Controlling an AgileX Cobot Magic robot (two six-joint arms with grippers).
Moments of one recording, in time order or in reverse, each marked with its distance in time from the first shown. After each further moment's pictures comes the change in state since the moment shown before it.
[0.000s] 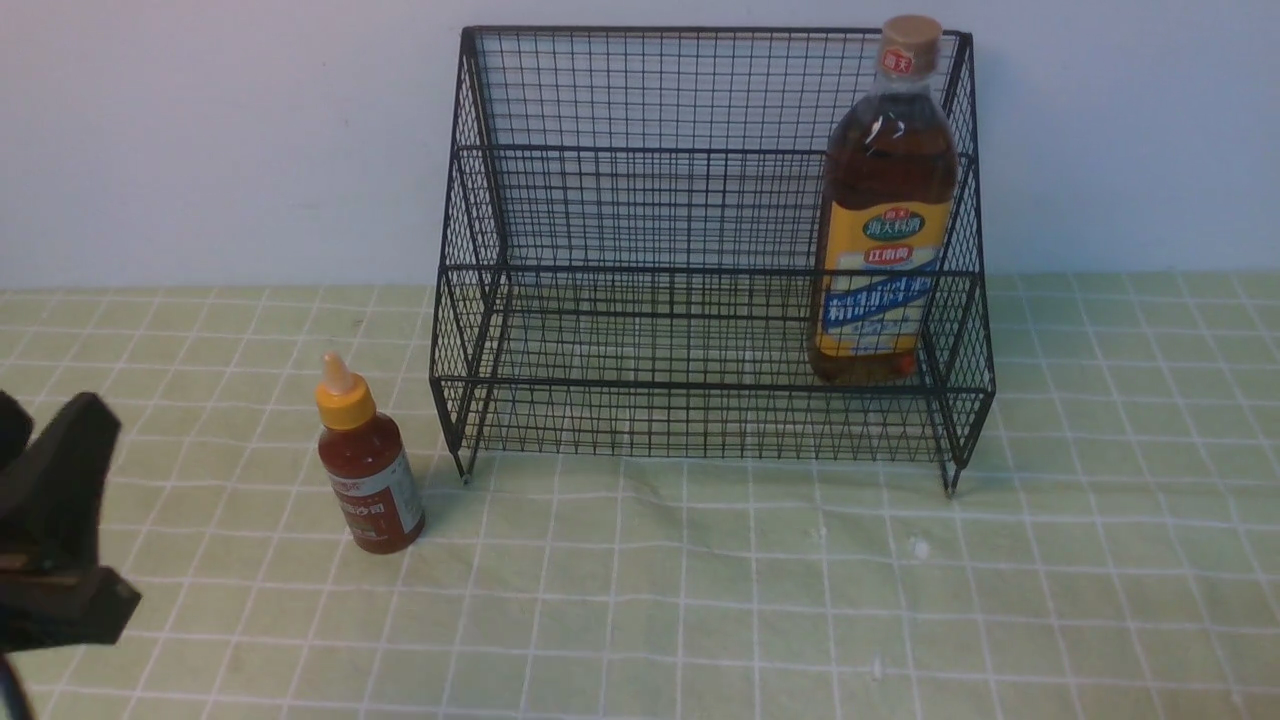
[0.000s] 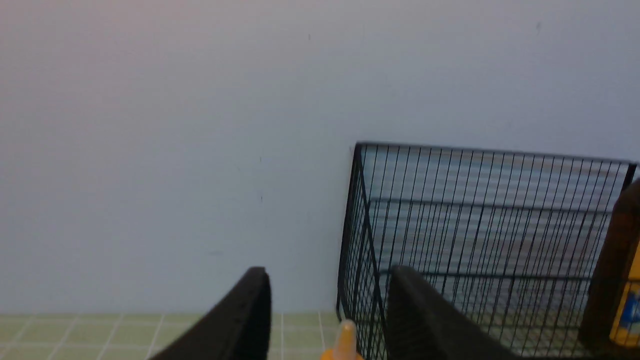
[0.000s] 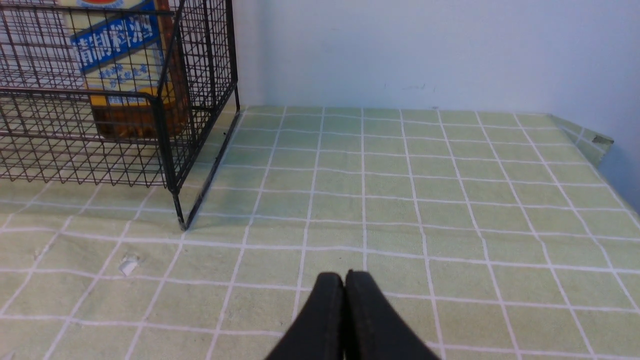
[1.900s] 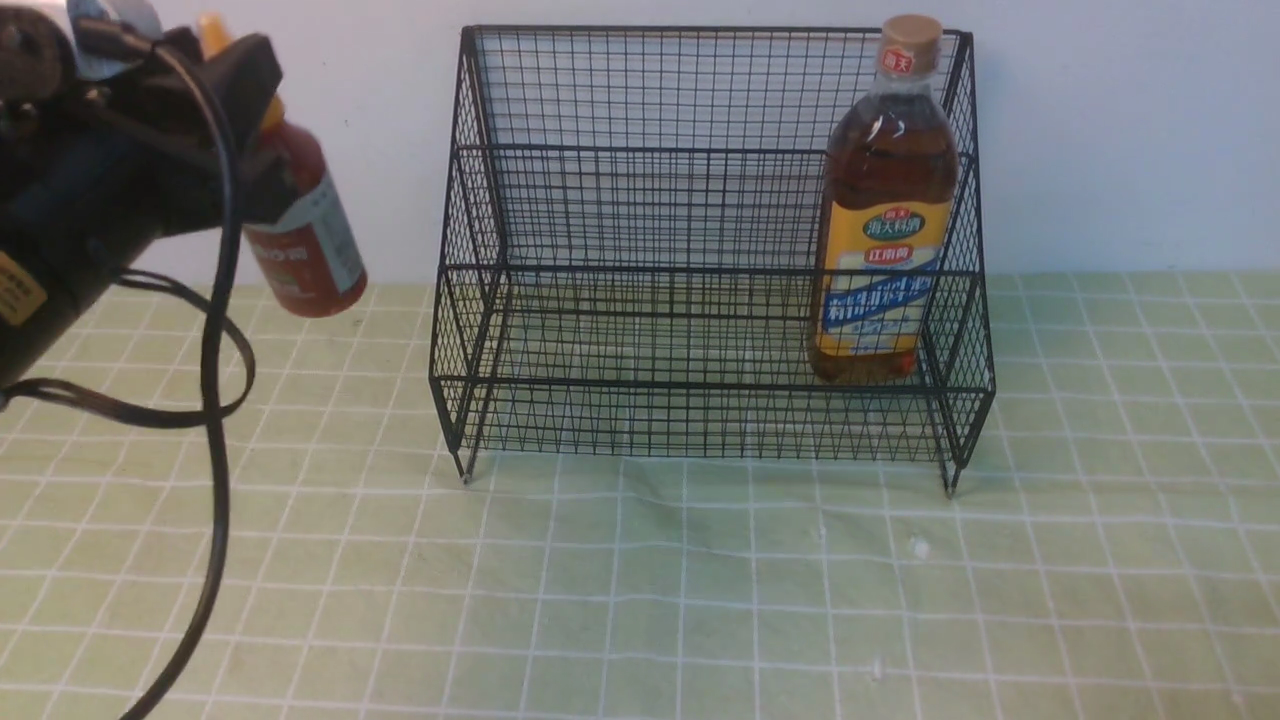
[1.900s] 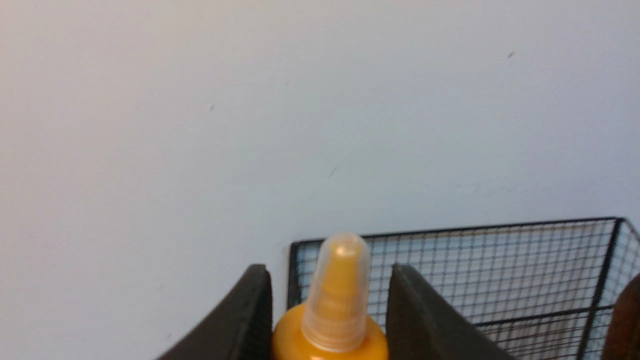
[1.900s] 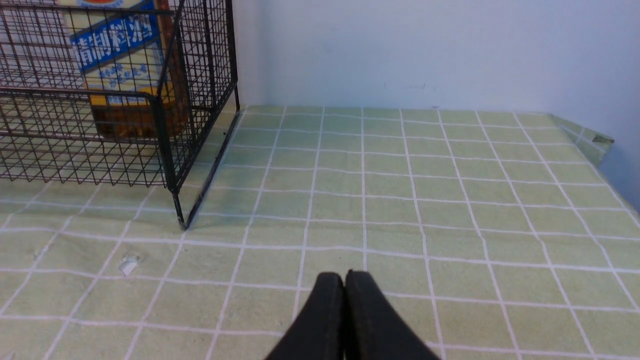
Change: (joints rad) right arm 0.000 0.000 0.000 0.001 0.000 0.000; left arm -0.036 0.588 -0.543 0.281 -0.163 -0.166
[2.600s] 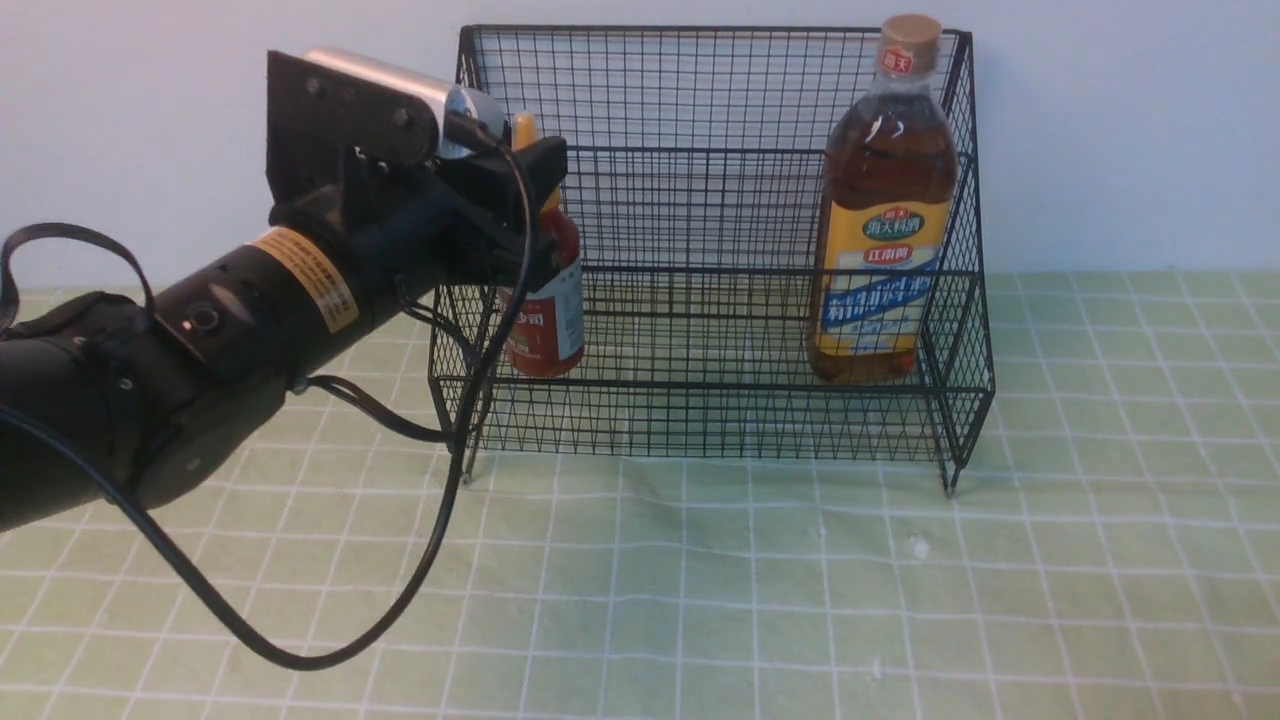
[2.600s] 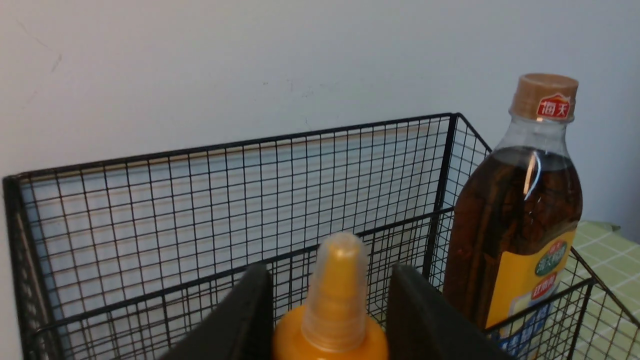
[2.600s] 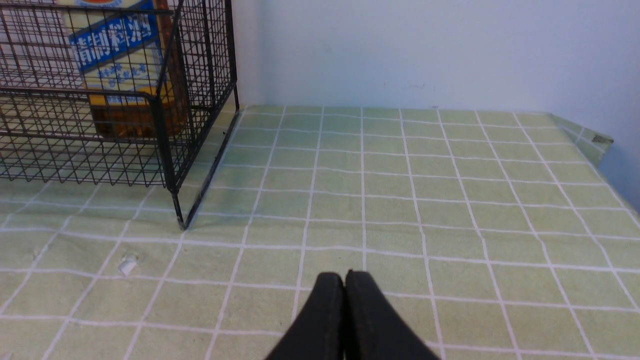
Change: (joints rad) right arm 0.000 0.000 0.000 0.000 0.000 0.000; left arm -0.157 0.392 -0.120 0.063 -0.166 -0.010
